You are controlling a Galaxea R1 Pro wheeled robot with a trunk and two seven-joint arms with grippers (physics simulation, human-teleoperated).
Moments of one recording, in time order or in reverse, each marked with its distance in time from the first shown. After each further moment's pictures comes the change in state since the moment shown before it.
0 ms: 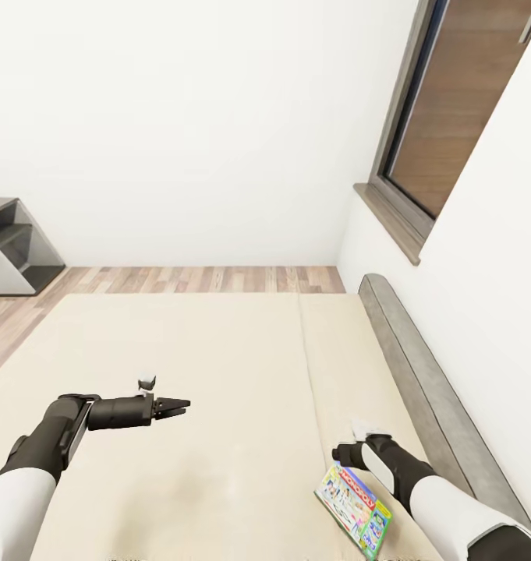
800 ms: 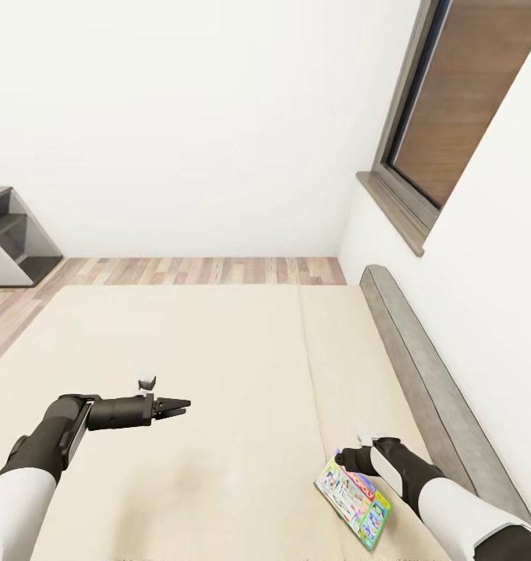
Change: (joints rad) left arm 0.000 -0.001 0.001 0.001 -0.001 0.001 0.000; right arm 0.000 -0.029 0.006 0.031 -0.013 0.004 0.081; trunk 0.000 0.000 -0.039
